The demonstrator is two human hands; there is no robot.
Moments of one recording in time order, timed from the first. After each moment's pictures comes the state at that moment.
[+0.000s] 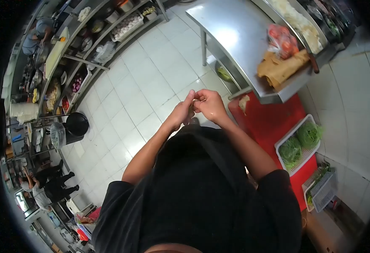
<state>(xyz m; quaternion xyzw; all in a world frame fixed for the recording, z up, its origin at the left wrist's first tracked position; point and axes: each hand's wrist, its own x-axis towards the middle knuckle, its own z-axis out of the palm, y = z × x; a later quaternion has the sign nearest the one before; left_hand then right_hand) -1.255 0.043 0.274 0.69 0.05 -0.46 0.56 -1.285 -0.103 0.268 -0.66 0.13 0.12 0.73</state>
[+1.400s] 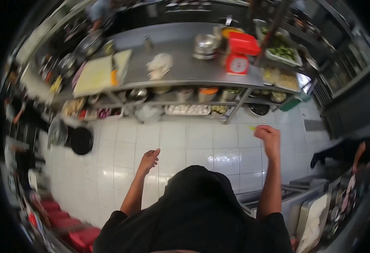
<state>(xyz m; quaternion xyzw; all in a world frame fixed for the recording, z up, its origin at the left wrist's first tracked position) -0.784 0.365 0.223 0.74 0.36 -0.10 0.56 -0.595 -0.049 0.360 -0.77 0.00 0.03 0.64</state>
